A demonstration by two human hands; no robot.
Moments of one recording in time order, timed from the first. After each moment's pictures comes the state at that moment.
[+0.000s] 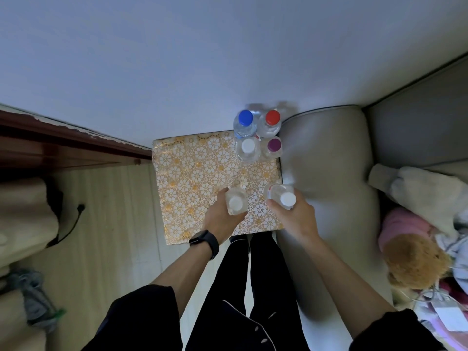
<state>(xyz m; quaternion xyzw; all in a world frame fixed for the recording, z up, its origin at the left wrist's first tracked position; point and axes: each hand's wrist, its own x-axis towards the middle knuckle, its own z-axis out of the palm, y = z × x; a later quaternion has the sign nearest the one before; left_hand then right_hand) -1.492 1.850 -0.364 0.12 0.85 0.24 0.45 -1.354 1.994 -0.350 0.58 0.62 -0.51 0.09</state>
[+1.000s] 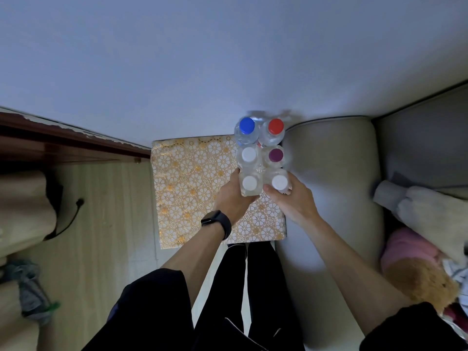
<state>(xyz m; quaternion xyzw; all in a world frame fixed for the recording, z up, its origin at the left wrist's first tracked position) -1.515 1.923 -0.374 0.15 0.85 0.27 0.43 -1.400 2.047 -0.355 0.50 0.66 -0.54 0.12</state>
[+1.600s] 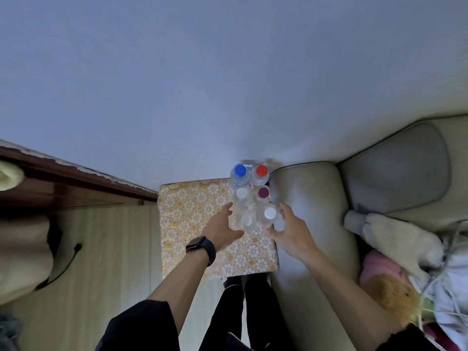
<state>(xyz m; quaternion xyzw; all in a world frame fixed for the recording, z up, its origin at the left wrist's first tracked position) -1.539 1.904 -0.303 0.21 0.82 0.21 0.49 -1.392 2.045 -0.256 0.46 0.73 -0.47 0.19</state>
